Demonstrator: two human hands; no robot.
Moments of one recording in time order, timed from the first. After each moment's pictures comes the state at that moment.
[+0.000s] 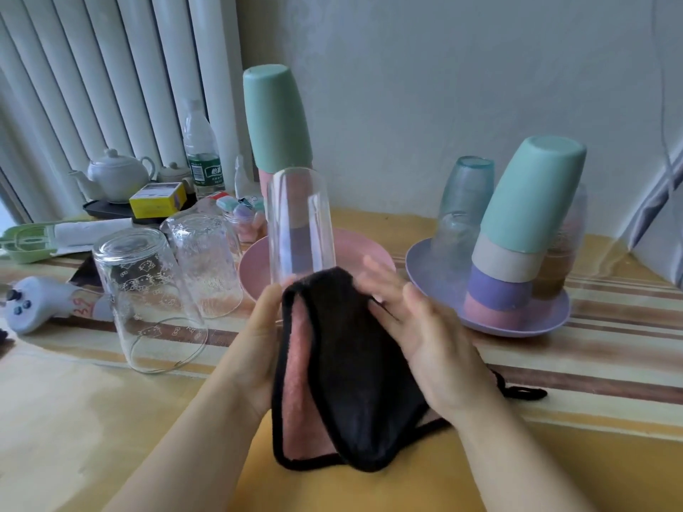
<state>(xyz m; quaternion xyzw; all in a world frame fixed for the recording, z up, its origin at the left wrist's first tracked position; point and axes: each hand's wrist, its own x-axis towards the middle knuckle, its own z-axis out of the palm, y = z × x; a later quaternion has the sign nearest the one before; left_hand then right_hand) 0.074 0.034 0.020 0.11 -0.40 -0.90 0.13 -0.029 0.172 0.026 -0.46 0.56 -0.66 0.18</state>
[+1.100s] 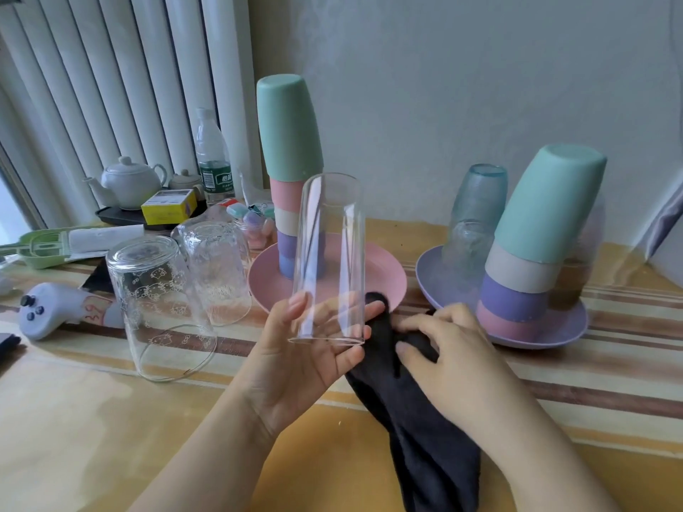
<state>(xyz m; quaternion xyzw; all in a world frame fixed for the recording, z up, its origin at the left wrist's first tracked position) 0.070 0.033 0.013 -0.01 -0.37 -0.93 0.08 -0.031 0.189 0.034 -0.37 0.89 -0.28 -0.02</state>
